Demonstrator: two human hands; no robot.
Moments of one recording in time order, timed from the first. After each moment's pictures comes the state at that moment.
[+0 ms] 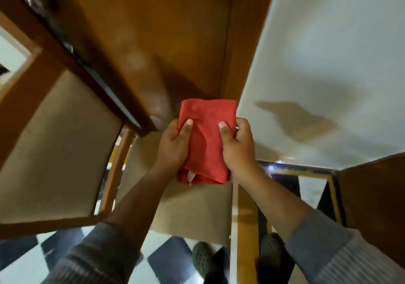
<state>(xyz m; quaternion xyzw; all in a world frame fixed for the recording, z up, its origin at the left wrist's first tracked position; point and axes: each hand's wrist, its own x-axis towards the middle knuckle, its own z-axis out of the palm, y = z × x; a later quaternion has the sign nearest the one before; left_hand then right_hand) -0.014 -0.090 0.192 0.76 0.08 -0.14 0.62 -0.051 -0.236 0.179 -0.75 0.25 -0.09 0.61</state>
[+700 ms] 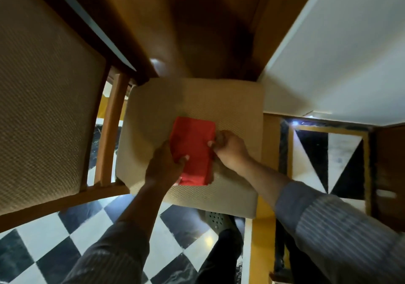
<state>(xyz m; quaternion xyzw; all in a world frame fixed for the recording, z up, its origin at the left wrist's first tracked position) -0.048 0.020 -0.041 0.90 0.09 -0.33 0.27 -0.061 -0.177 -0.059 -0.82 0.23 0.24 0.47</state>
